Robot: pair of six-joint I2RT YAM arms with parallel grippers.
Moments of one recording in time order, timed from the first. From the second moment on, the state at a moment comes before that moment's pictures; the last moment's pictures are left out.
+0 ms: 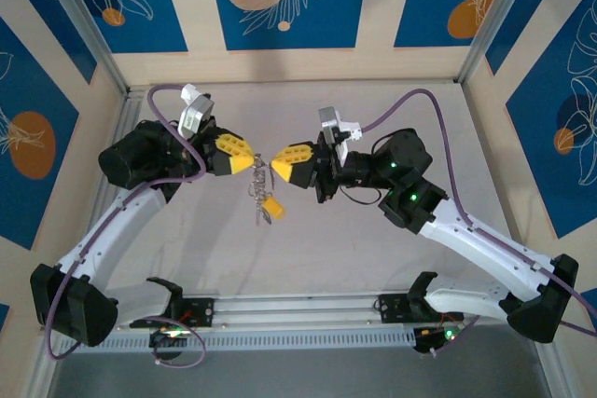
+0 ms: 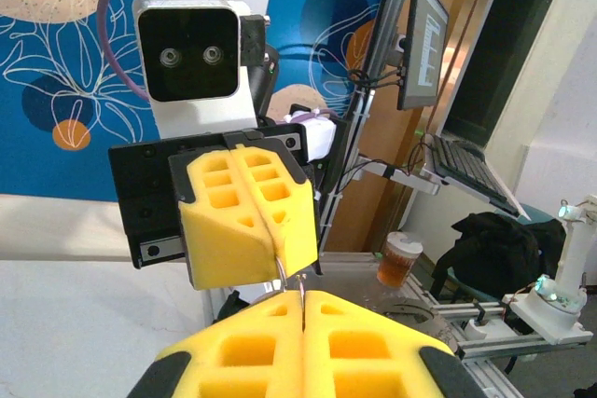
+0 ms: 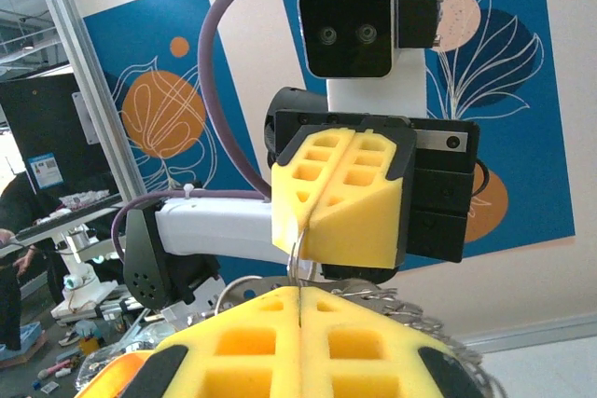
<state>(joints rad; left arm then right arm) -0.37 1.20 1.09 1.27 1.46 -1.38 0.87 1.08 1.08 0.32 -0.68 0.46</state>
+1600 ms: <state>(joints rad) -0.37 1.19 1.09 1.27 1.46 -1.38 0.92 1.08 1.13 0.29 -0.60 0.39</state>
